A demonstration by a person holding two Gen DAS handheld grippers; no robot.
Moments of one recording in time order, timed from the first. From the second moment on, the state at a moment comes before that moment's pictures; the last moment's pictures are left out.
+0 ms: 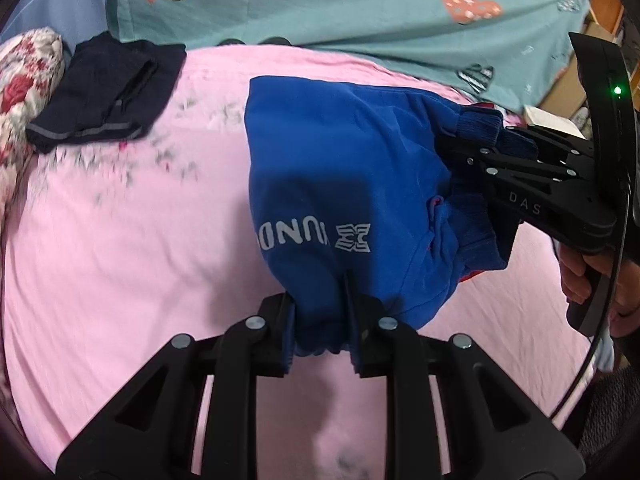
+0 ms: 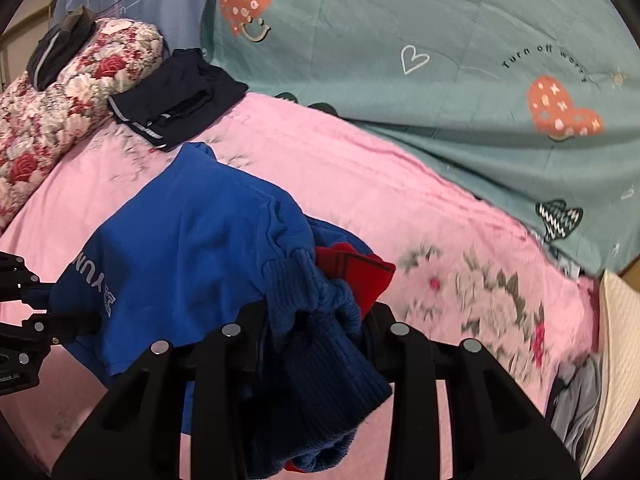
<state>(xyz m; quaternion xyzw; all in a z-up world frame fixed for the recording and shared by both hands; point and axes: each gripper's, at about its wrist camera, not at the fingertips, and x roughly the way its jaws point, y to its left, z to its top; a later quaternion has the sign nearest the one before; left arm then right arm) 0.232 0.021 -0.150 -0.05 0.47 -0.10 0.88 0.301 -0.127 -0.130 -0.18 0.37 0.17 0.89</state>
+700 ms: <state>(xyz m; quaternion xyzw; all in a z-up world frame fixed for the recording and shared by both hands) 0.388 0.022 -0.166 -0.02 0.42 -0.04 0.90 0.459 -0.120 -0.183 -0.16 0.35 0.15 0.91</state>
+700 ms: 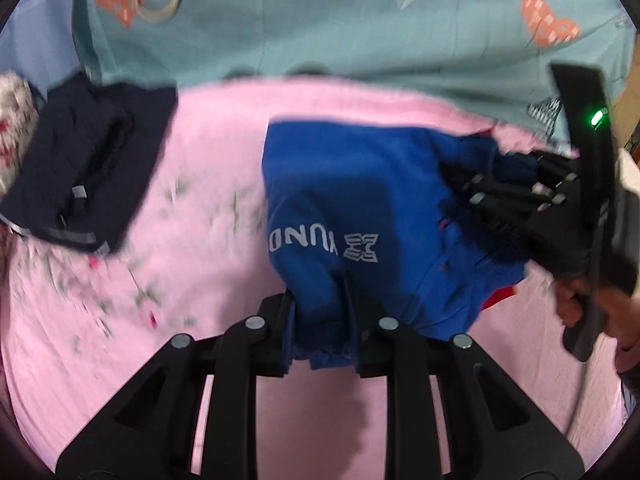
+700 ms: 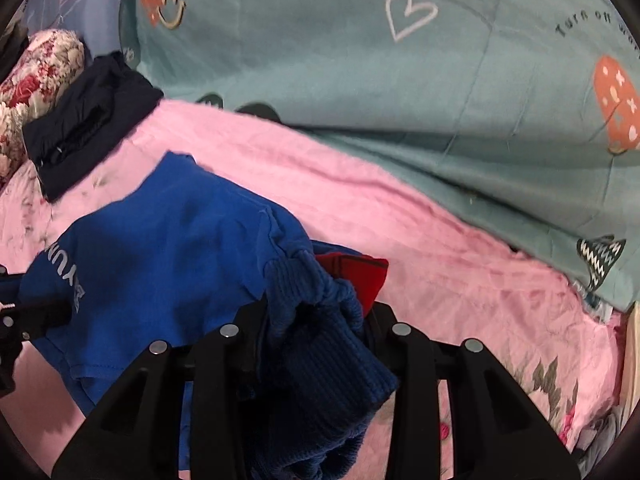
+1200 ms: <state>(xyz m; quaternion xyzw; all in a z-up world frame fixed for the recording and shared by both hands) 0.388 0.046 -0.159 0.01 0.39 0.03 0.92 0.457 -0.131 -0.158 -0.18 0.33 0.14 0.92</state>
